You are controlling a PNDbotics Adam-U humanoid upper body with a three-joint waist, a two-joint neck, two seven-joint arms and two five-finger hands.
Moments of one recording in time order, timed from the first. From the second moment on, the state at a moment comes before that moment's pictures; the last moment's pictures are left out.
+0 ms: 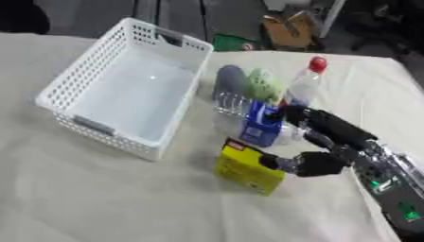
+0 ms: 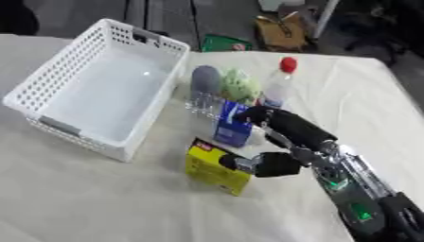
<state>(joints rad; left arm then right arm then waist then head) -0.24 0.26 0.32 -1.98 0.26 -0.66 0.00 -0.54 -0.41 0.36 -1.62 0.75 -0.12 0.34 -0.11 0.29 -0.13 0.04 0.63</state>
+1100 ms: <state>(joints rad) -0.25 0.26 0.32 -1.98 0.27 -0.66 0.00 -0.55 -0.38 0.38 -1.61 0.78 -0.13 0.36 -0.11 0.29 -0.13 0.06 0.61</state>
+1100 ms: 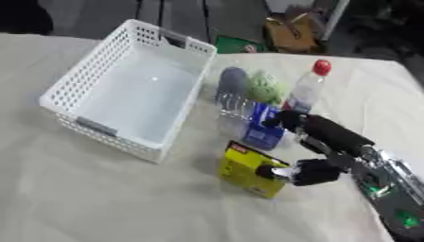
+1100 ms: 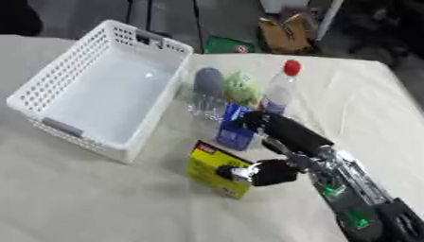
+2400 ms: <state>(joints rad) -0.25 0.26 0.31 -1.98 0.28 -0.65 -0.02 -0.67 -0.37 0.46 -1.48 0.72 -0.13 0.39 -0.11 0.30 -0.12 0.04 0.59</state>
